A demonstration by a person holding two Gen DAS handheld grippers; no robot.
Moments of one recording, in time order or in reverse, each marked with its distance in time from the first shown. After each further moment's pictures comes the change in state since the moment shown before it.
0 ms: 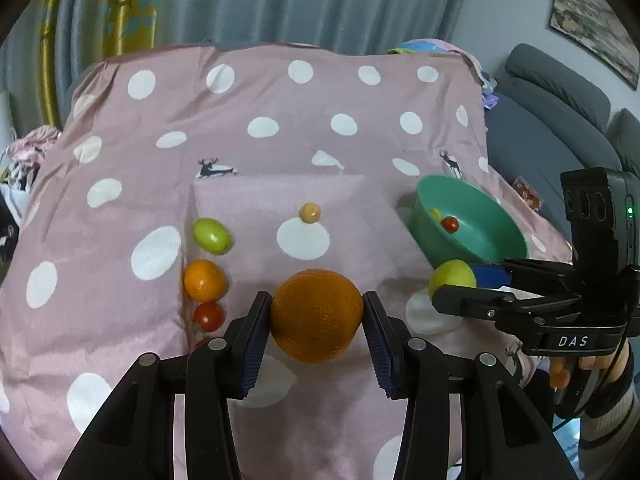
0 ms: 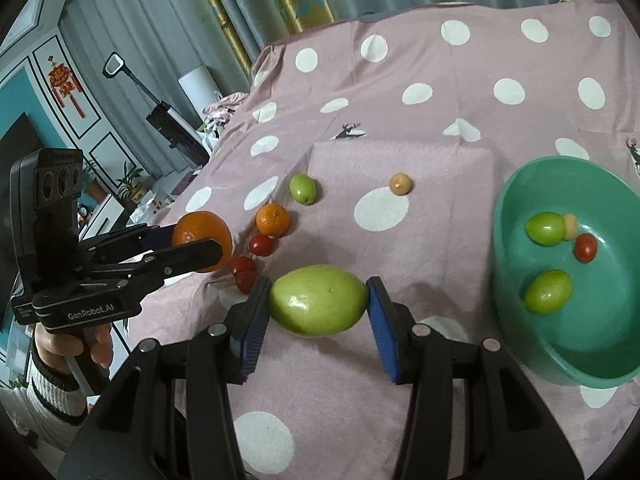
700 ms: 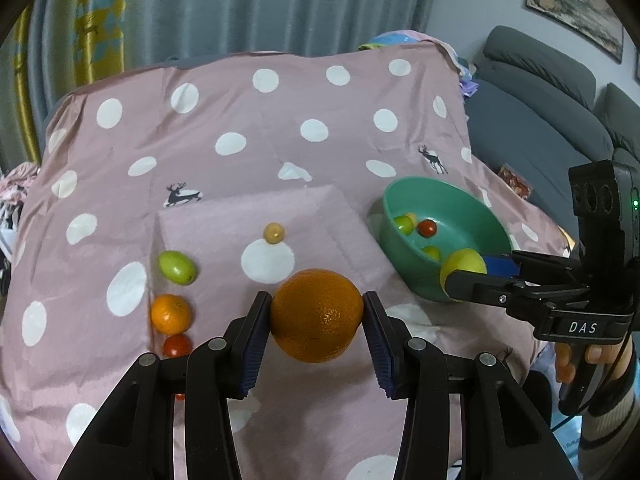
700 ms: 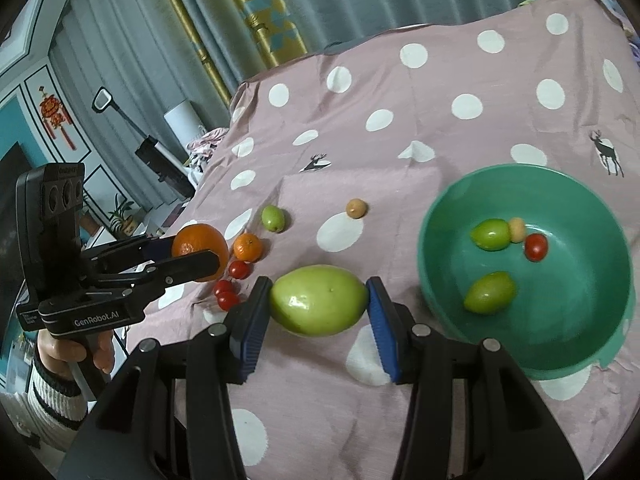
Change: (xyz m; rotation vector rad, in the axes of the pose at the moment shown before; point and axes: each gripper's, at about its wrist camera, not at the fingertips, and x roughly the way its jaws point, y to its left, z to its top) left arm 0.010 -0.044 0.021 0.088 0.004 -0.013; right arm -0.045 -0.035 -0.004 0.067 -0.102 -0.039
